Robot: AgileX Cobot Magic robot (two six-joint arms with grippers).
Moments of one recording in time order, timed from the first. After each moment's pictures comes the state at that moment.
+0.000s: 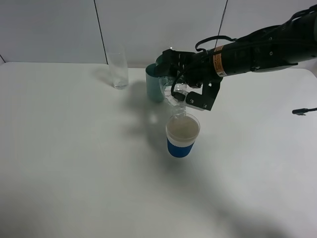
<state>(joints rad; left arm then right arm) 0.13 0.13 -0.52 -0.12 1.06 0.20 0.39 1.82 -1.01 -1.43 -0.53 -1.33</state>
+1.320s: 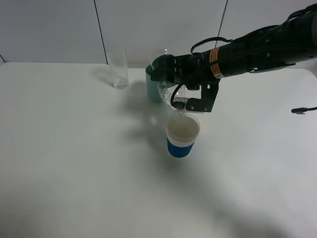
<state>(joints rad) 0.13 0.13 -0.52 -0.12 1.06 0.20 0.41 1.81 -1.01 -1.47 -0.50 -1.40</state>
